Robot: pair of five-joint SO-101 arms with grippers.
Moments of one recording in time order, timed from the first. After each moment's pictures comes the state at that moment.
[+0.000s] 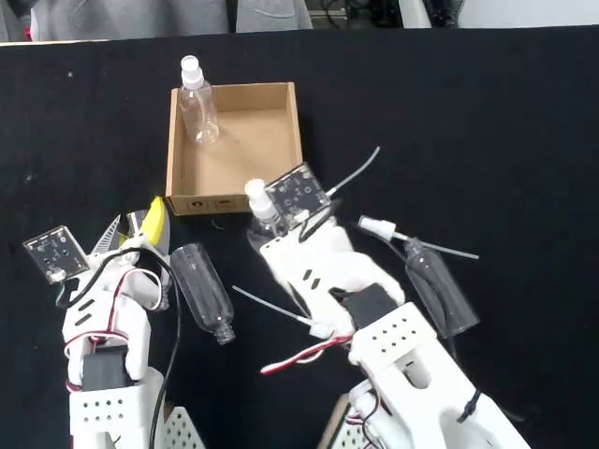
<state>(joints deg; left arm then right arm) -10.6 -103.7 95.7 32.8 21.1 -29.9 -50.4 70.0 25.1 5.1</state>
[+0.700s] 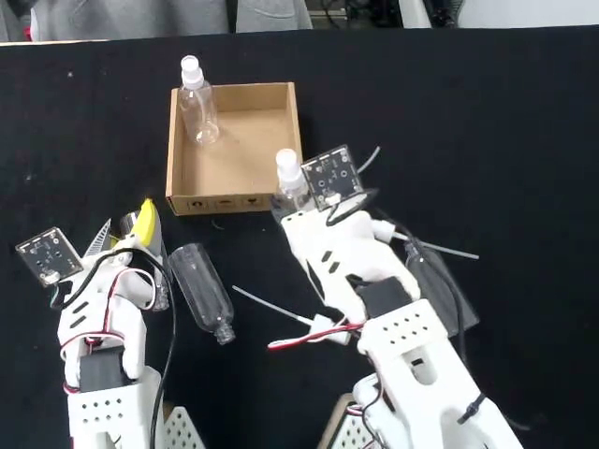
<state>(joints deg) -13.5 -103.7 96.0 33.9 20.7 -22.8 -50.4 69.0 18.1 5.1</state>
